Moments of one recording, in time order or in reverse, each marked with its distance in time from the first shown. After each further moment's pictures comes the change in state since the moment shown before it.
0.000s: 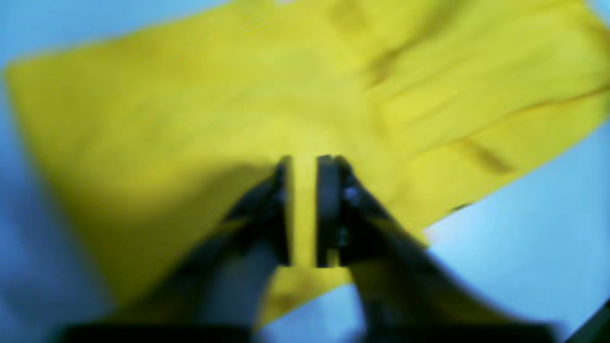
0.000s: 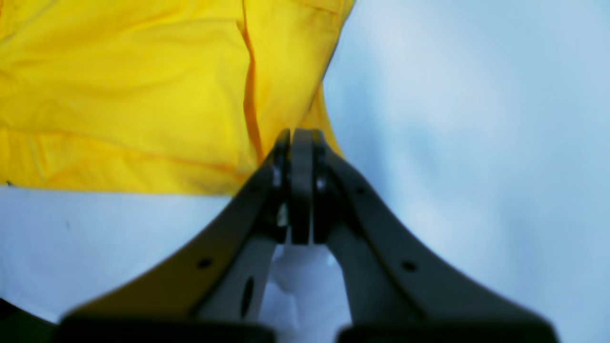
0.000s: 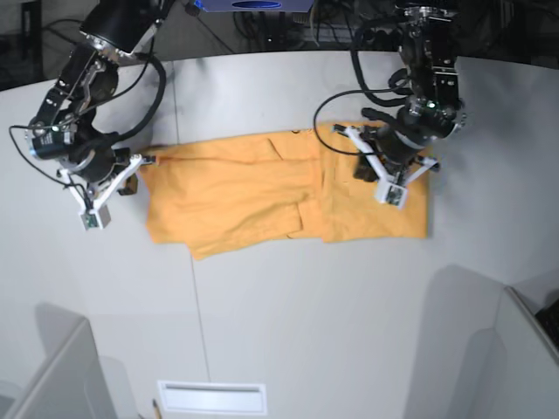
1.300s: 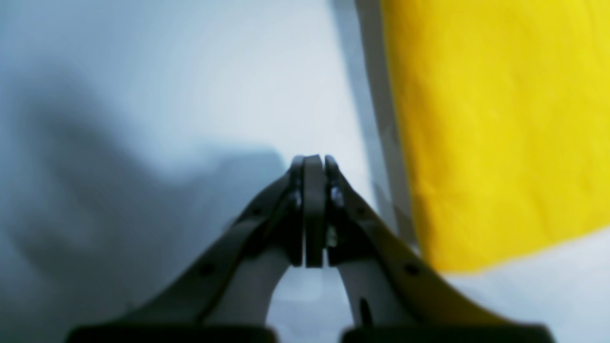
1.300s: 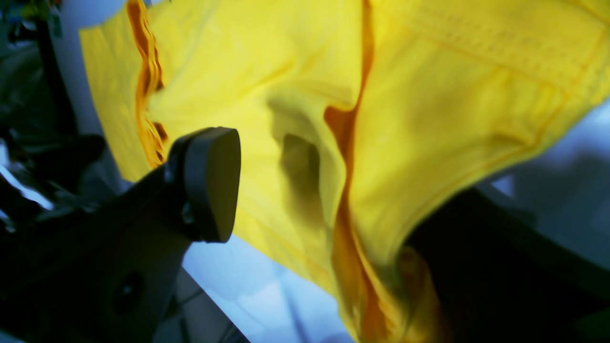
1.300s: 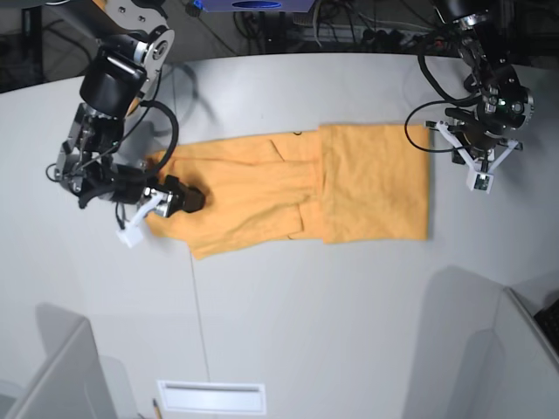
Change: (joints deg) left arm -1.3 -4.9 -20.4 -11.1 8.4 -11.0 -4.0; right arm 14.4 3.3 2.4 -41.6 20.5 -4.3 -3.8
